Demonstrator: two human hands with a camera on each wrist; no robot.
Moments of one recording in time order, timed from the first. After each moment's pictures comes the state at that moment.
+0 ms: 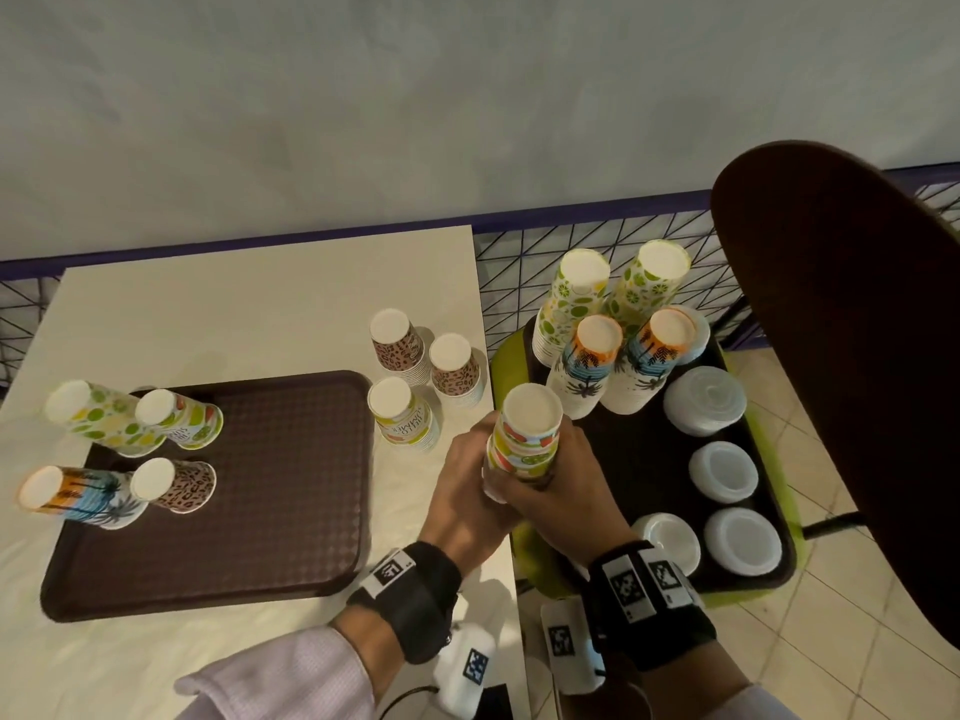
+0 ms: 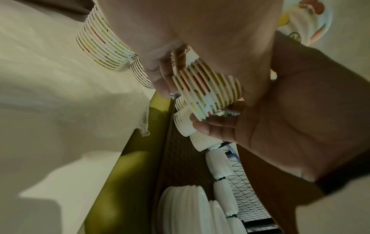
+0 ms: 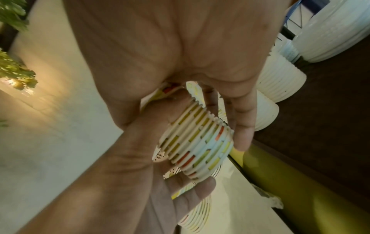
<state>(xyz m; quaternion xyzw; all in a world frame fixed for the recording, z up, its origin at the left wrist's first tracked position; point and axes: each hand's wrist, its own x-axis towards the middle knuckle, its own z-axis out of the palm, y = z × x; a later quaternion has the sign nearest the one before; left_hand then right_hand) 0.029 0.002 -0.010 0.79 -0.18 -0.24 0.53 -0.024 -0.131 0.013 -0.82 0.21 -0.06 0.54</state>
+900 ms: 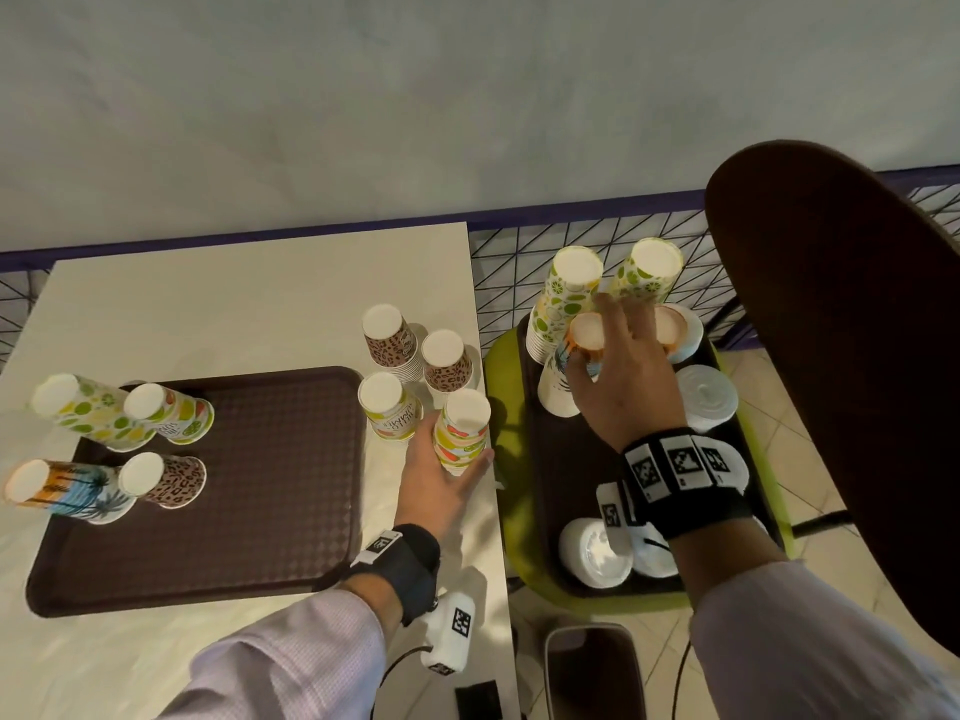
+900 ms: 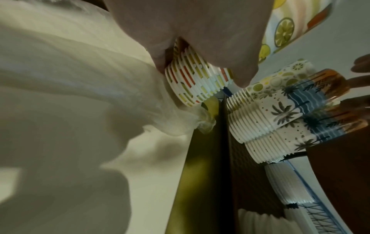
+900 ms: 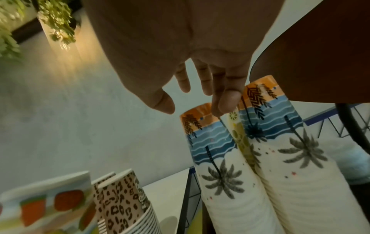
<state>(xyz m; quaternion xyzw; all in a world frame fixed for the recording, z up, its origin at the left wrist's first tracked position) 0.053 0.014 -0.040 0.82 -0.06 -0.16 0.54 0.028 -0.218 0.063 -0.94 0.18 -0.20 0.23</state>
